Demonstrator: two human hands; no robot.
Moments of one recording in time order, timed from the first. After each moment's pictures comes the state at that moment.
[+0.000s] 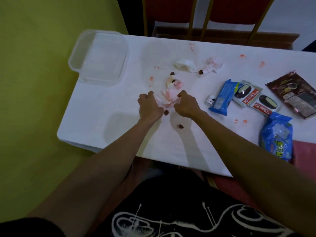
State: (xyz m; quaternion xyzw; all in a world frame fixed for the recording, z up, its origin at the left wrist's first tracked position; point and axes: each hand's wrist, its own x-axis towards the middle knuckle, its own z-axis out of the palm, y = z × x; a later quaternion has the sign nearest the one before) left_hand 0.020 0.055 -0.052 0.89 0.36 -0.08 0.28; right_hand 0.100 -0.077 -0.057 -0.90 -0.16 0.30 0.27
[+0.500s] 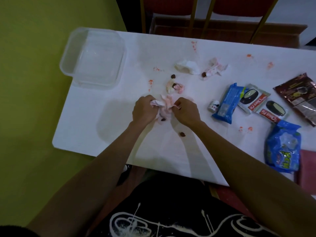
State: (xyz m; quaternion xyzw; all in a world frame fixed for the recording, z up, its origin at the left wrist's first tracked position) left_hand 0.036 0.092 -0.061 0.90 0.31 -0.04 0.30; right_hand 0.107 -0.062 -0.080 -0.91 -0.11 0.25 0.30
